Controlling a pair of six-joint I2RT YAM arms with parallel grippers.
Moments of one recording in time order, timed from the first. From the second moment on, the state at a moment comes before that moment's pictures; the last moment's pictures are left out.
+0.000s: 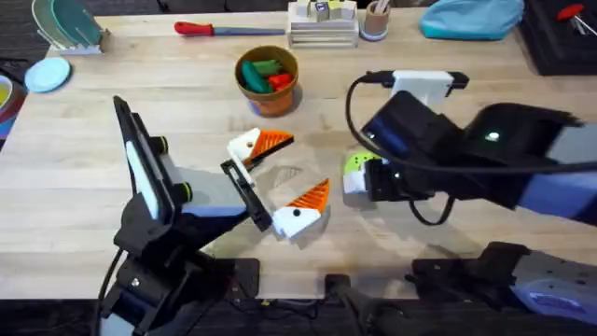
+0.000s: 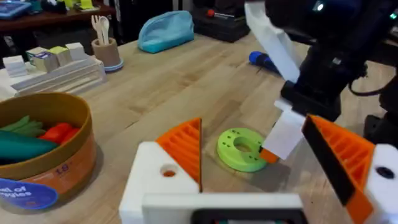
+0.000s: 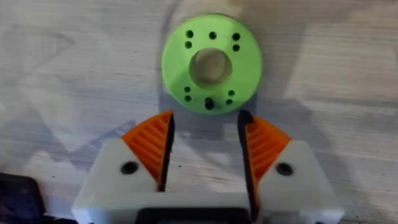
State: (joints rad) left arm -0.42 0.01 0.01 -0.05 0.56 -0.06; right arm 0.81 1.24 0.77 -0.86 0.06 0.77
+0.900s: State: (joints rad) left arm -0.42 0.01 0.01 -0.05 0.56 -0.06; right arm 0.81 1.27 0.77 -0.76 0.13 0.77
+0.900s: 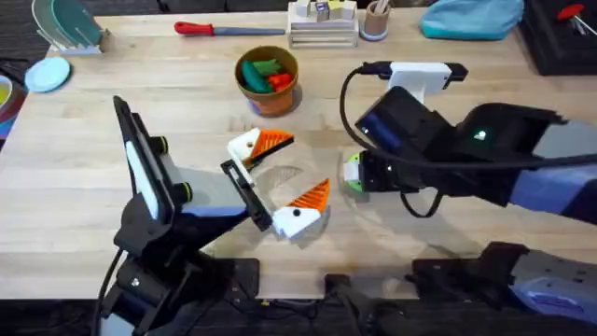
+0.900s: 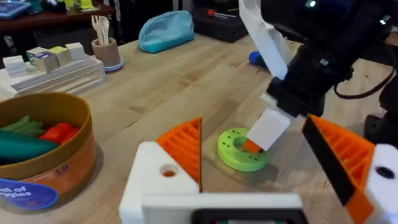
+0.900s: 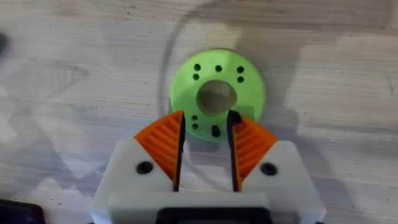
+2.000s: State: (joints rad) left arm -0.42 0.01 0.01 -0.05 0.56 -0.06; right arm 0.81 1.32 0.77 -0.80 0.14 0.75
